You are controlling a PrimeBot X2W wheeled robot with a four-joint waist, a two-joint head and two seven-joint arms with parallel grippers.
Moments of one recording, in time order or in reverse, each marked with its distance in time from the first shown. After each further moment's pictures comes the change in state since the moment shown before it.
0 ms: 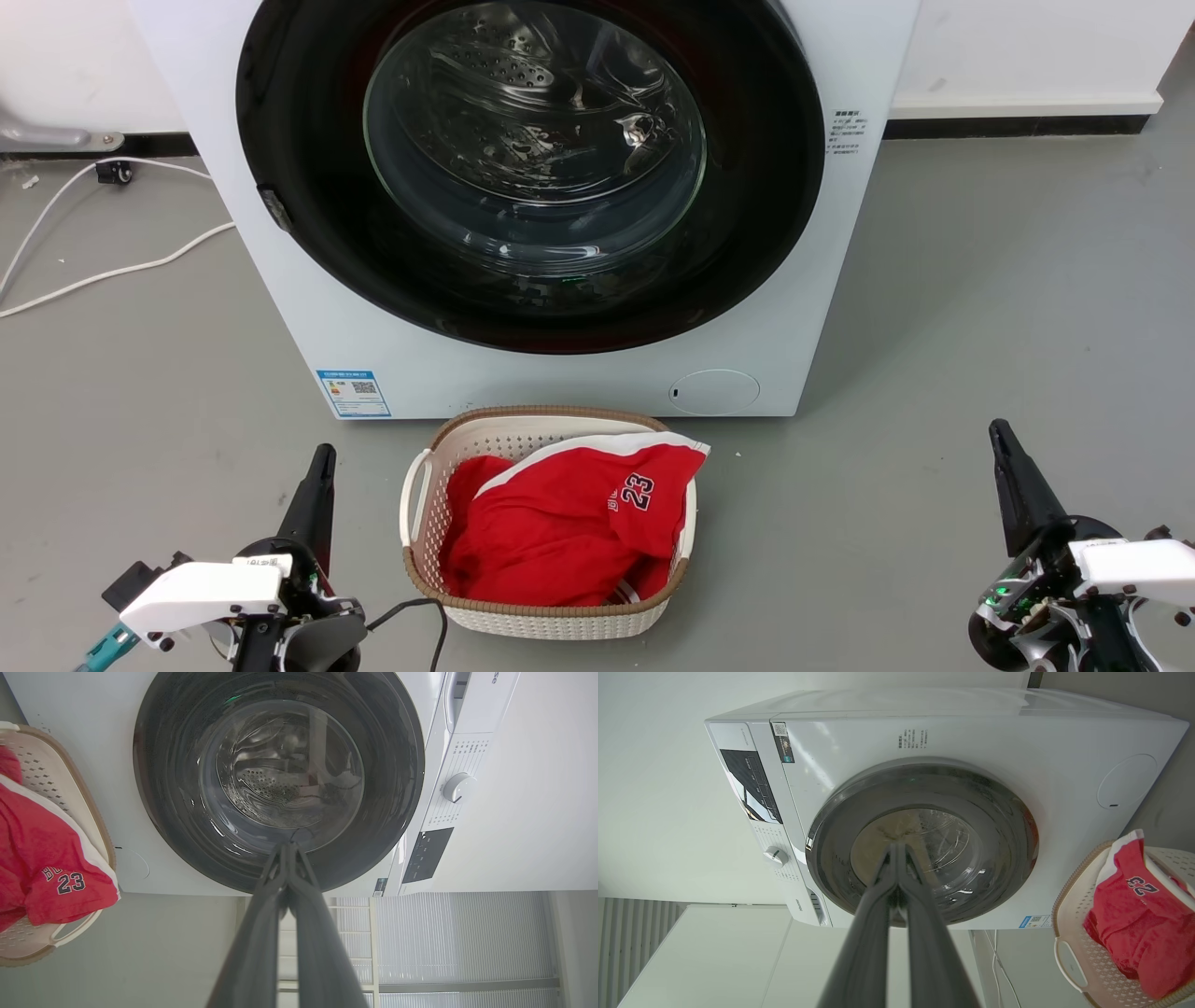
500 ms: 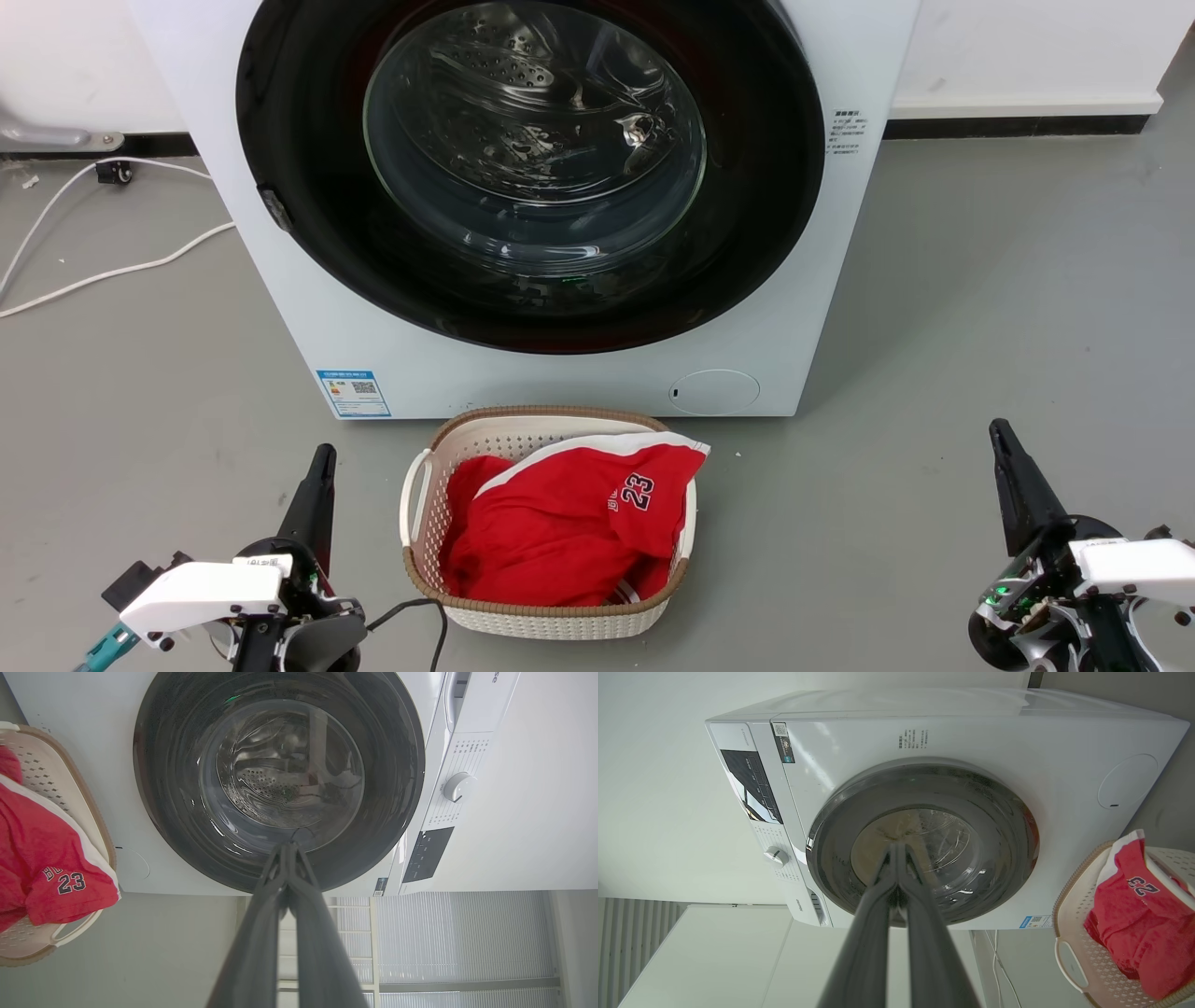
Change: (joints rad) left arm 0.000 -0.001 0.002 0.000 0.003 0.000 0.003; right arm -0.001 0.001 -0.002 0.000 0.000 0.000 0.001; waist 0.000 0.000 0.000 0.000
